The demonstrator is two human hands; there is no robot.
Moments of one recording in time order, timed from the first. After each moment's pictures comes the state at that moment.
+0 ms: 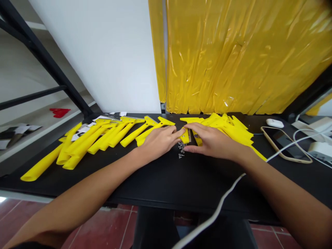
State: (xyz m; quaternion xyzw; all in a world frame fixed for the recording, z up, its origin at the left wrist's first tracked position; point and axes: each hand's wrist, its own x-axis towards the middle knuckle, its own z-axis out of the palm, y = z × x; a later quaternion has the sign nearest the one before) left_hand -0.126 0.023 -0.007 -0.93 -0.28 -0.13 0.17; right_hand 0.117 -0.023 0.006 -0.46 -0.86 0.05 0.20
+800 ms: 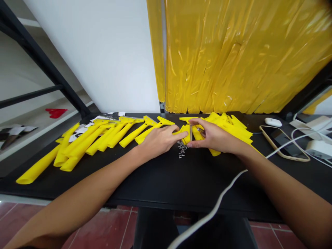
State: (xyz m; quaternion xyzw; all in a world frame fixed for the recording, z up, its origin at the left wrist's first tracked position) left_hand -0.128 0.028 -0.008 -0.94 -0.23 -0.16 0.22; right_hand 0.124 -0.009 0.000 -0.53 -0.77 0.22 0.28
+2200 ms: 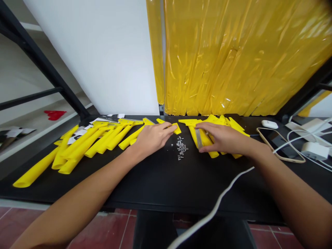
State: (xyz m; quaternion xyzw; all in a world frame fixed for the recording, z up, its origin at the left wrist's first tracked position) left_hand -0.143 0.041 -0.003 -0.91 -0.26 -0.24 0.20; right_hand 0.168 -0.009 0.006 -0.51 -0.85 0.04 0.14
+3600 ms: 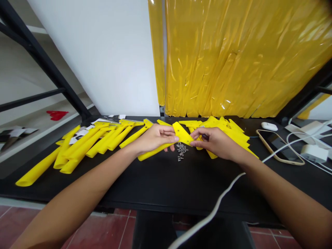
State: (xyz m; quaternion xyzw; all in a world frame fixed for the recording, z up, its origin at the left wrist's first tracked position) left_hand -0.136 0.028 0.024 -0.77 -0.28 -0.22 -0.53; right_hand 0.123 -0.024 0.014 -0.50 -0.78 0.23 0.29
